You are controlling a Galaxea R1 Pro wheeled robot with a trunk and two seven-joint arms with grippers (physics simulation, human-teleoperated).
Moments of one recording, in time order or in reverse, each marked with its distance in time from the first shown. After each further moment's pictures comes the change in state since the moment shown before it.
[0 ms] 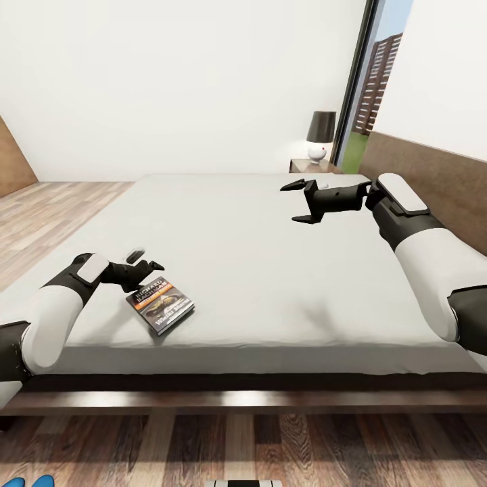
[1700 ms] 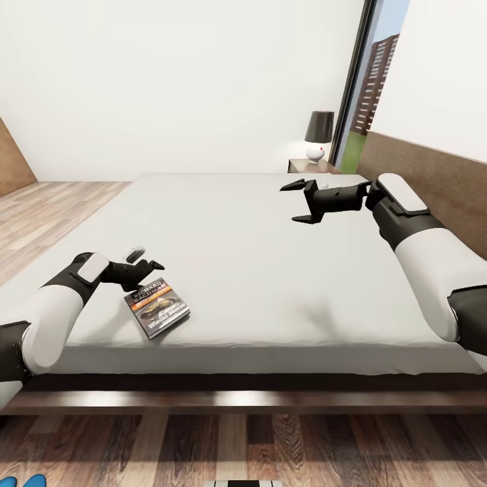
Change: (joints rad) left arm 0.000 -0.001 -0.003 -0.007 -0.007 -0.001 -0.001; right arm 0.000 0.000 0.000 0.000 0.001 0.000 0.000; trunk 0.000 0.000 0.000
